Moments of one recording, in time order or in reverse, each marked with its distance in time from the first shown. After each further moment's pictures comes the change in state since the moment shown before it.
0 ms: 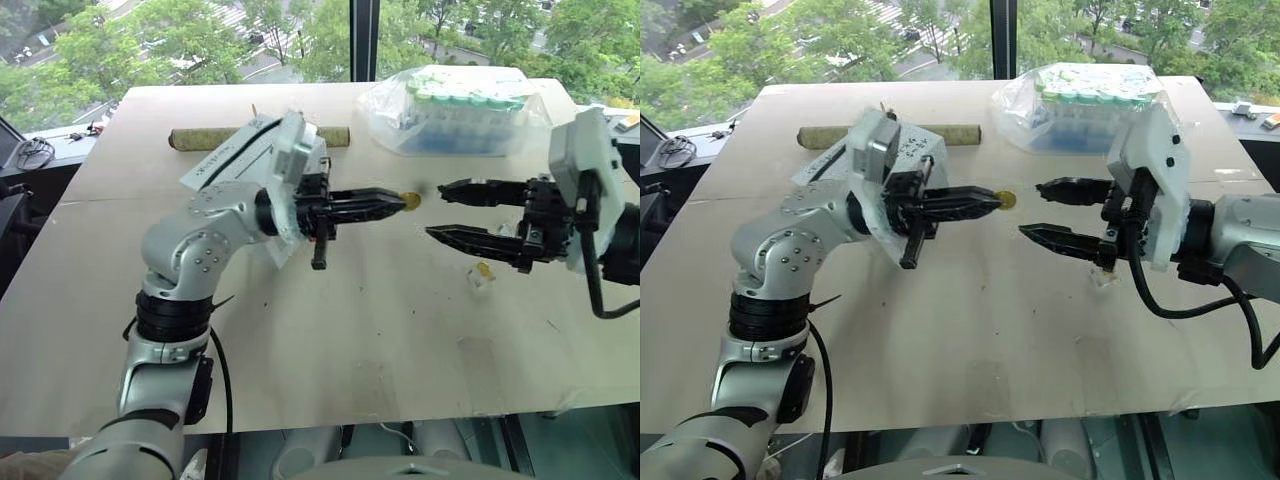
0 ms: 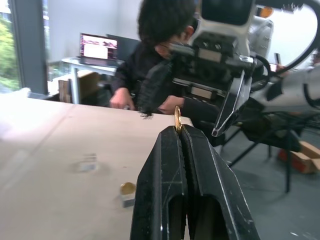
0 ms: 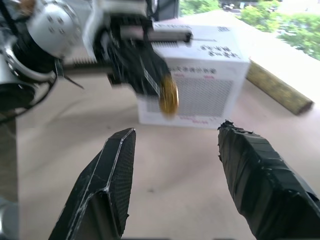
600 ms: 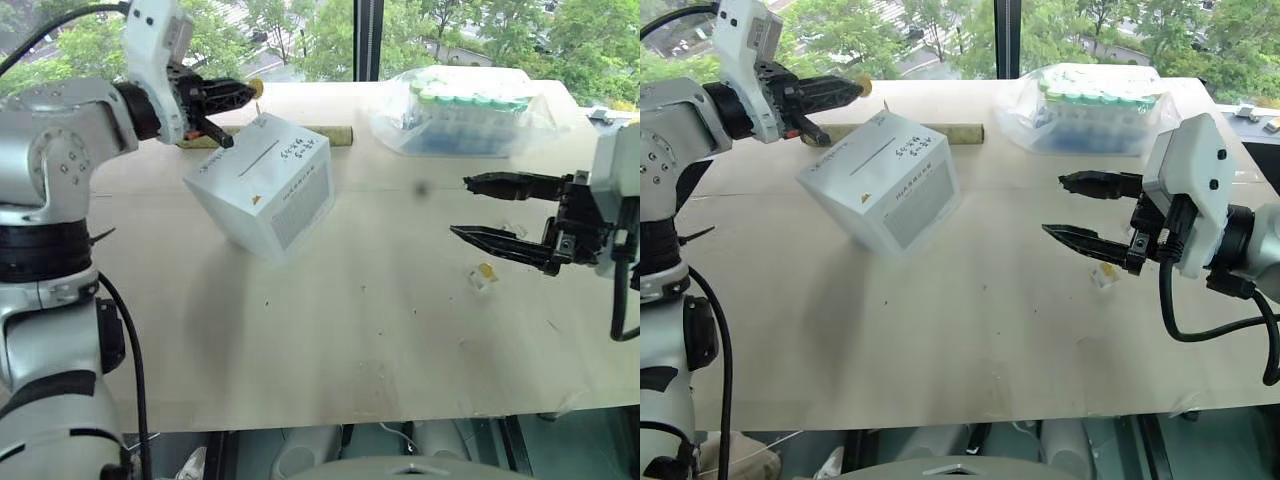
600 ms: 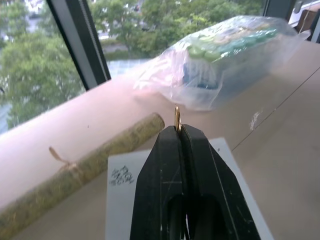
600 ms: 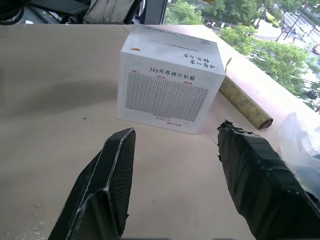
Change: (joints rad) left arm -0.323 0.406 0.040 0.298 0.267 0.256 0.300; right arm 0.123 -0.011 -0.092 -0.035 -0.201 -0.168 0.160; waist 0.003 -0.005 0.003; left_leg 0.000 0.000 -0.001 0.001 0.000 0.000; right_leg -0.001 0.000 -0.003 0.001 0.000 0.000
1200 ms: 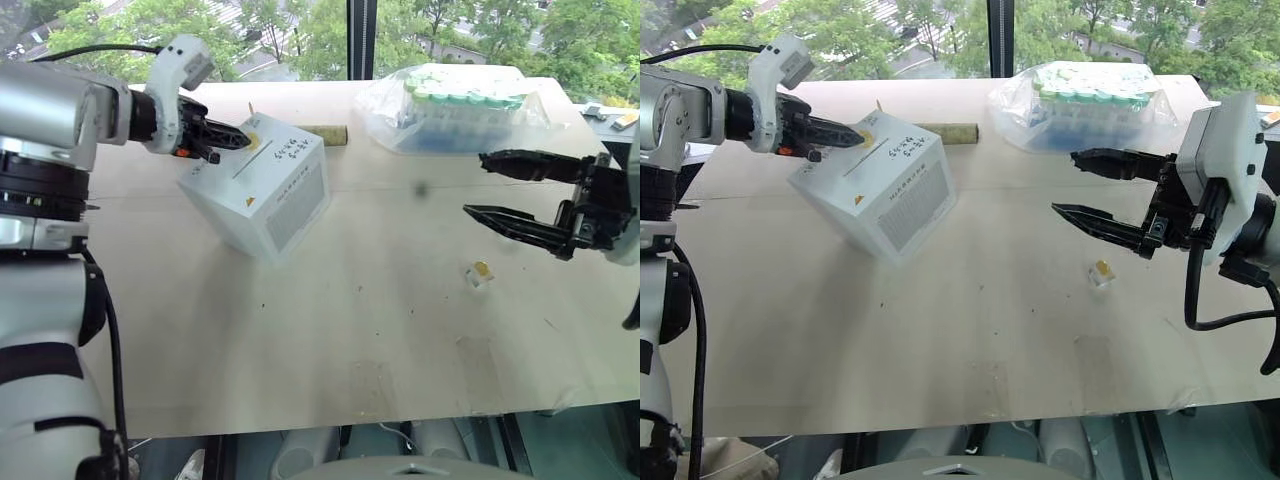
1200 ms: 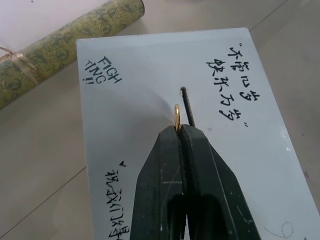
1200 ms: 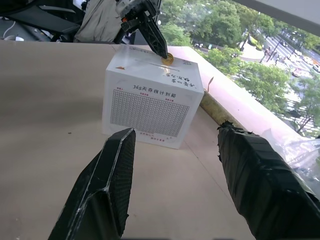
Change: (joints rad) left arm -0.257 0.058 -0.370 0.378 0.236 0.098 -0.371; right arm 0.017 0.054 -0.030 0.034 -0.047 -0.088 0.043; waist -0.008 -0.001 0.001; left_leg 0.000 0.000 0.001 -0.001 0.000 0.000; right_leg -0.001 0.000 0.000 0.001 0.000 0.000
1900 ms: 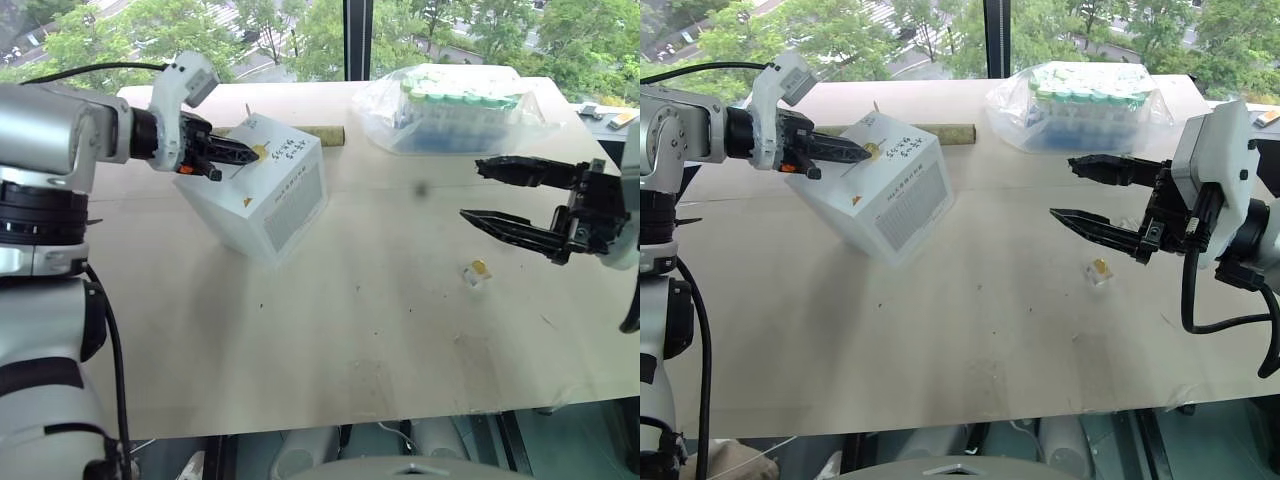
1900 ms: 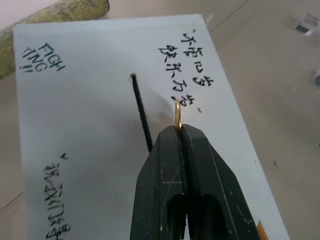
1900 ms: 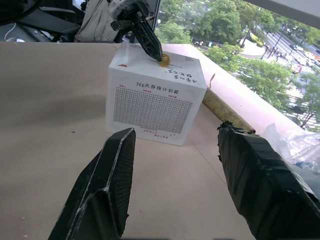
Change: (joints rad) left arm 0.139 0.010 0.121 -0.179 -0.028 0.082 0.000; right arm 0.003 -0.005 0.017 0.010 0.010 0.002 -0.003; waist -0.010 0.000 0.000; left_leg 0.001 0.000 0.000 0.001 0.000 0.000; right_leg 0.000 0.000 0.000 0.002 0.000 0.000
